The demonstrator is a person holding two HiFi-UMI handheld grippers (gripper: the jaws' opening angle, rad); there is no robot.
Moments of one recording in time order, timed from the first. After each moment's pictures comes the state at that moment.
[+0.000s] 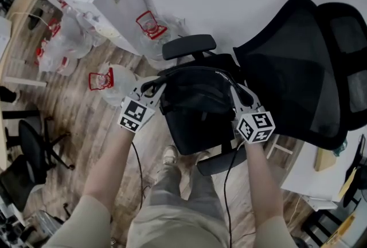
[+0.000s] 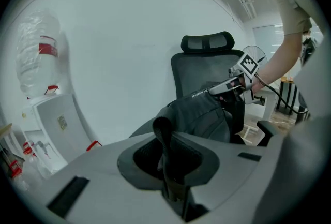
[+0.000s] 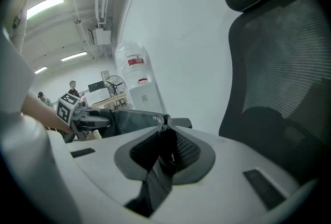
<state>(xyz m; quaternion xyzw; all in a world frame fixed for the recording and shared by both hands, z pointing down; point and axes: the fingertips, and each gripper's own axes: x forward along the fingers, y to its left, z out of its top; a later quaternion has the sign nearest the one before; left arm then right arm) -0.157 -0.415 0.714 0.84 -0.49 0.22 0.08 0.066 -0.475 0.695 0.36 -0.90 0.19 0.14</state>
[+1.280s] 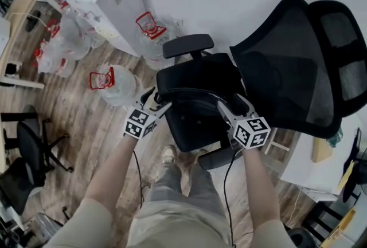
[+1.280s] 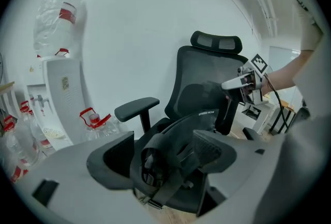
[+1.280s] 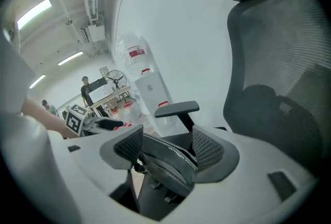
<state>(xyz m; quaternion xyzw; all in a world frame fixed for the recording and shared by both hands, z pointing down) -0.153 -0.347 0.767 0.82 -0.49 0.21 0.22 0.064 -0.405 0.702 0.33 -0.89 0.26 0.19</state>
